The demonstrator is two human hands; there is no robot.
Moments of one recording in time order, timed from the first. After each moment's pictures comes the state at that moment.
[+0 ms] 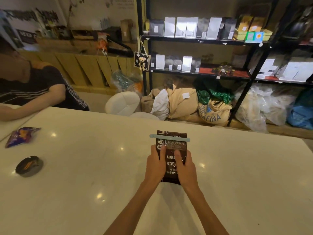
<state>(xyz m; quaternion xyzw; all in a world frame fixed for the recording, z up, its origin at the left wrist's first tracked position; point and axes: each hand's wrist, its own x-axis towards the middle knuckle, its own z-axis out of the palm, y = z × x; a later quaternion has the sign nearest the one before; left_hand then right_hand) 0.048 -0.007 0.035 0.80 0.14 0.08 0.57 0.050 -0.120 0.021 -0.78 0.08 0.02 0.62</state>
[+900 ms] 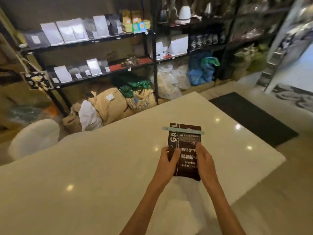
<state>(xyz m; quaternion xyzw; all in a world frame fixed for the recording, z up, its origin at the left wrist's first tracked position) -0.039 -0.169 0.059 0.68 -0.11 -0.29 0.66 -0.102 -0.294 0.045 -0.66 0.33 -0.18 0.65</state>
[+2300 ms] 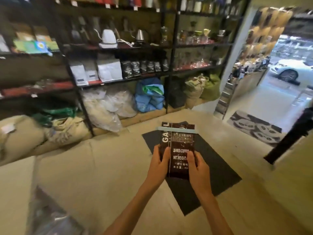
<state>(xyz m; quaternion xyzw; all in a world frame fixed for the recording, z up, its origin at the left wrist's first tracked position) -0.027 -1.066 0.073 0.63 -0.19 -0.24 0.71 -0.115 -1.170 0.070 -0.74 0.29 -0.27 0.55</state>
